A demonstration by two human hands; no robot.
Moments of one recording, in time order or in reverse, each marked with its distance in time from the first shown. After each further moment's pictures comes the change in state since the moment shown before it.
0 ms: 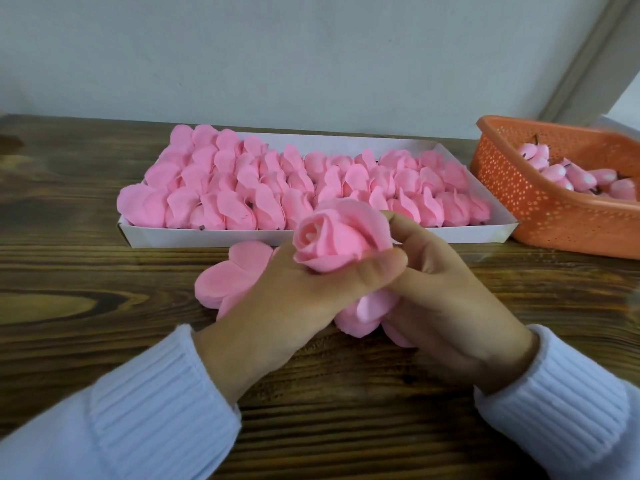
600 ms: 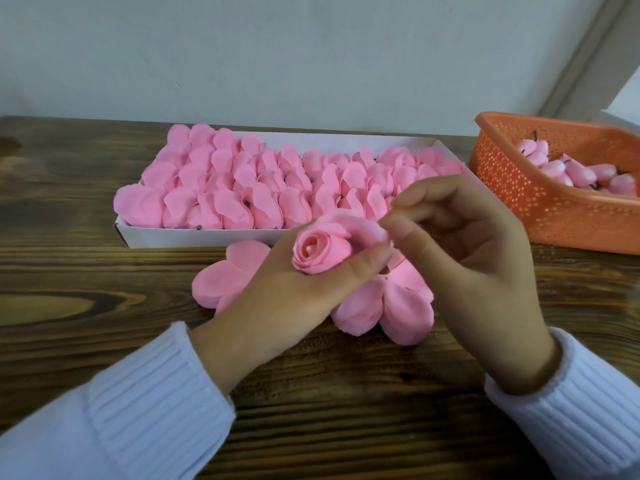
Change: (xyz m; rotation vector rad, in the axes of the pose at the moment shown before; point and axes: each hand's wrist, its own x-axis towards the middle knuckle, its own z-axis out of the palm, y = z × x) left_hand -0.001 0.007 0.006 0.178 0.035 0.083; right_hand -0.005 -0.015 -0.007 -0.586 0.226 -0.538
